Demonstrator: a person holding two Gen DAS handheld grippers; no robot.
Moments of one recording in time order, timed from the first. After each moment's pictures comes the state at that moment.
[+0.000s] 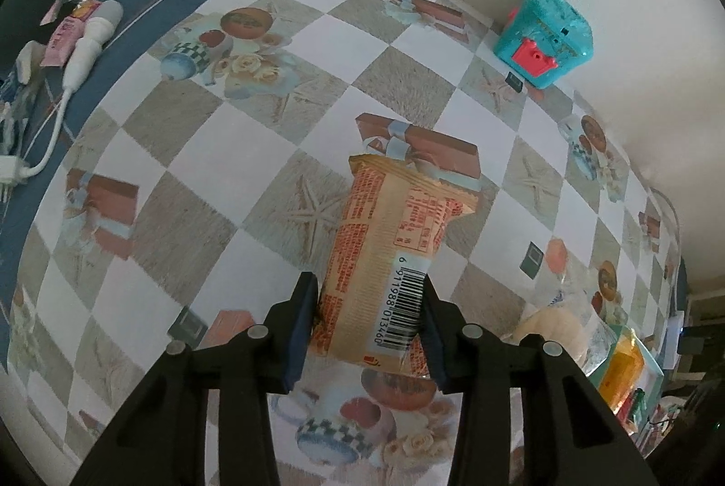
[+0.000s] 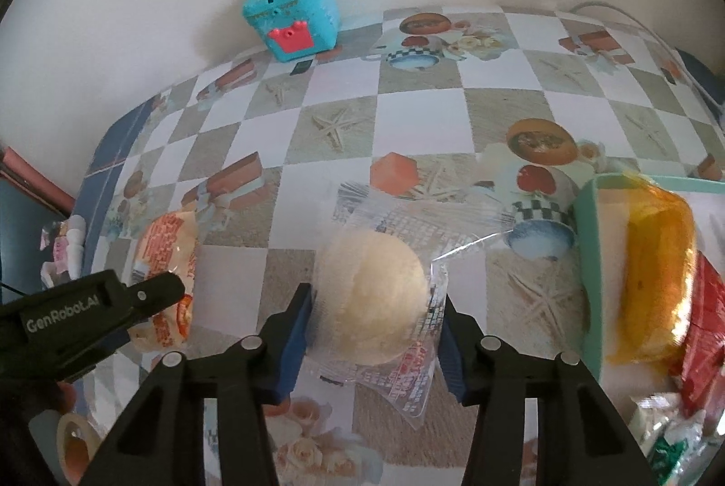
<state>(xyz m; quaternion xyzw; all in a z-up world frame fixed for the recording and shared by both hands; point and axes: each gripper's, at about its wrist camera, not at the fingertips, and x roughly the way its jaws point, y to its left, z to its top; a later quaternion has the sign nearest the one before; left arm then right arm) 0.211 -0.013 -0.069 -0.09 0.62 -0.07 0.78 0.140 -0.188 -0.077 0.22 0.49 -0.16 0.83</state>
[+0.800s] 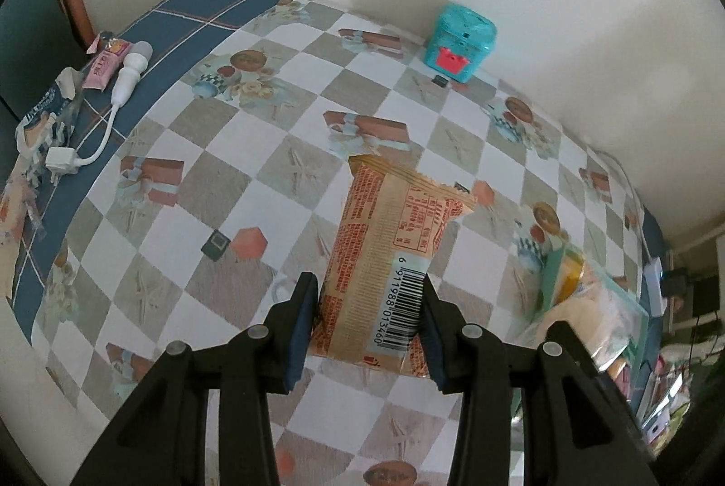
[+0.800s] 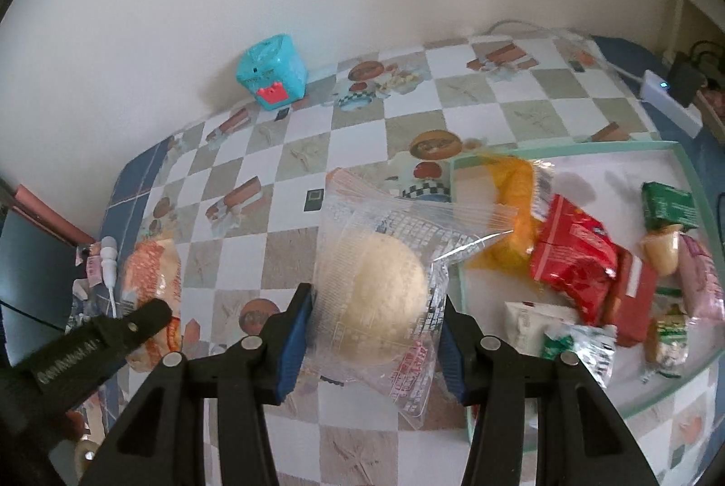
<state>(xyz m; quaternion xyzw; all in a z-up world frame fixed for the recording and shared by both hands) 0.115 -0.025 0.006 -0.05 0.56 -0.10 0.82 0.036 -0.200 -0.002 0.25 0.44 -0.19 0.84</state>
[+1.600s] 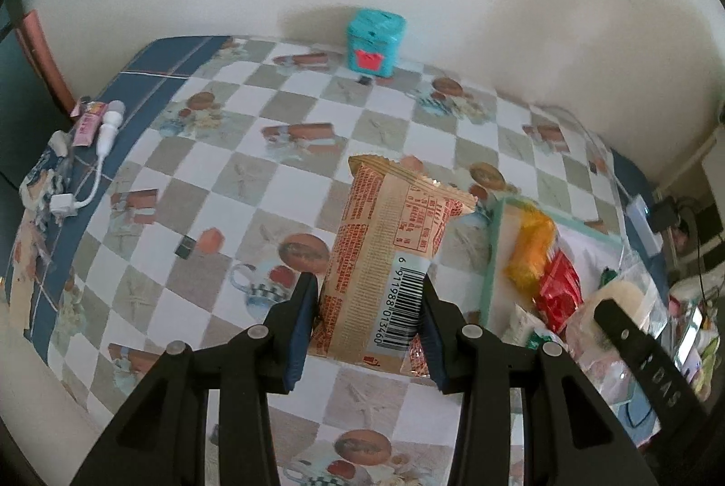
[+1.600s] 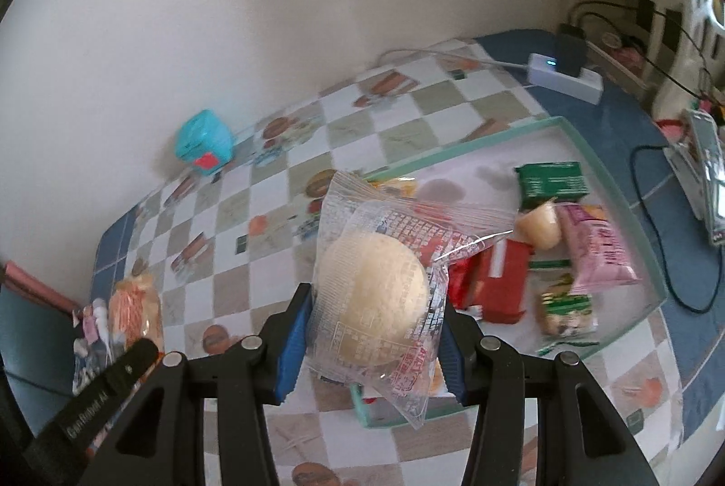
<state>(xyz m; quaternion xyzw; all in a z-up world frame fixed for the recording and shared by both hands) 0.055 -0.089 0.033 0.02 0.52 -0.15 0.84 -0.049 -0.267 0.020 0.31 0.40 -0.29 0.82</state>
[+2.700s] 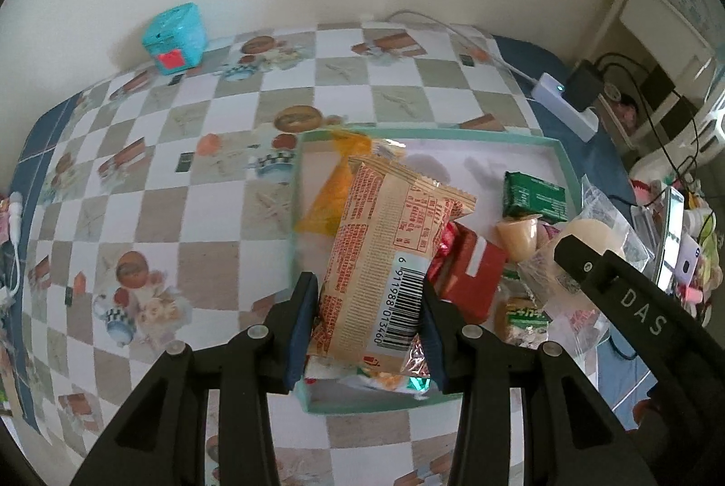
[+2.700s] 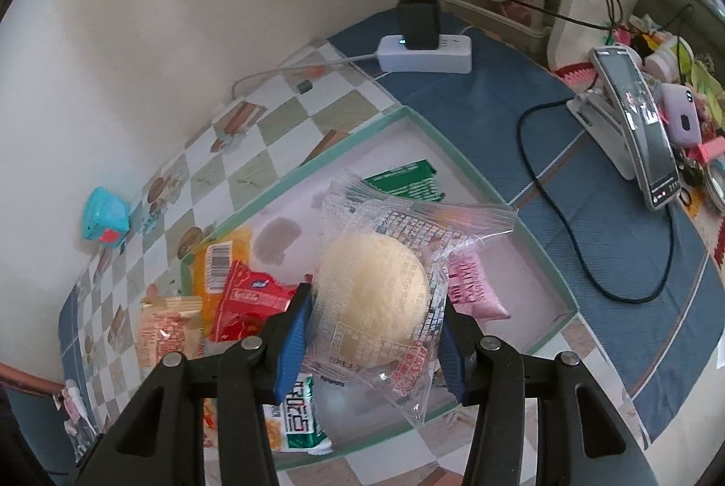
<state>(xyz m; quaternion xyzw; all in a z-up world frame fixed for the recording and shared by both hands) -0.005 -0.247 0.003 0.14 0.52 -0.28 0.79 -0.117 -0.368 -0.010 0.37 0.38 -0.39 0.75</state>
